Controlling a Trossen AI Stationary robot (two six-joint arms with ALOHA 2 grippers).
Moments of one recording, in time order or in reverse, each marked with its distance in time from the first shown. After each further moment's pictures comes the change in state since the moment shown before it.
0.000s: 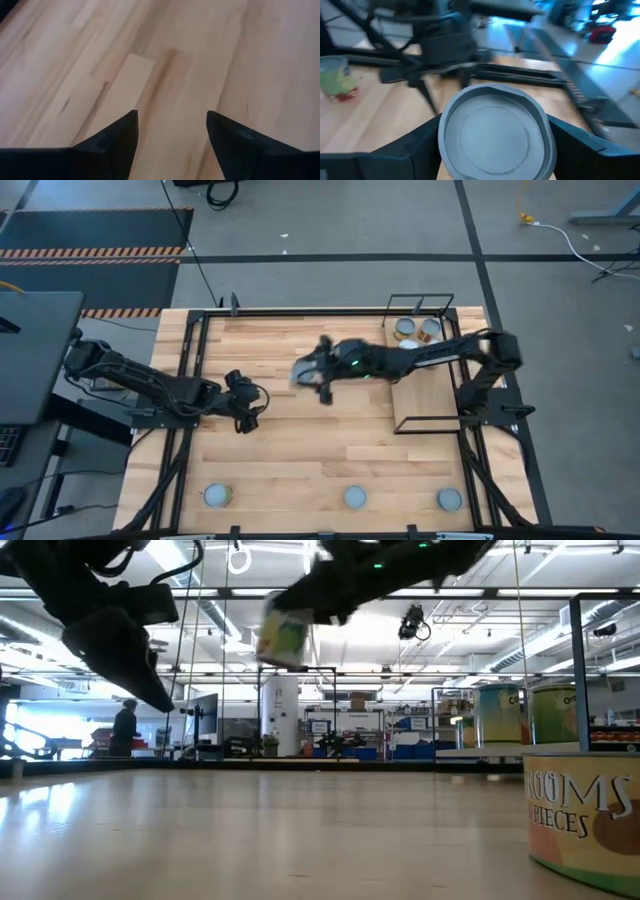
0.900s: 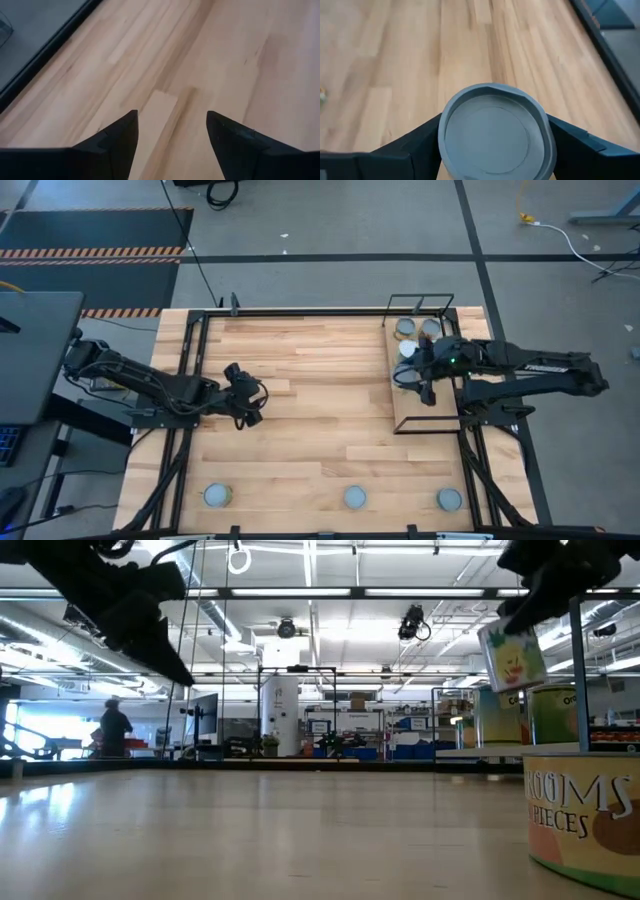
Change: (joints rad) left arm -0.003 -0.015 0.046 0.027 -0.159 0.038; right arm -0.057 -0.998 -0.450 -0.944 -0.004 0.094
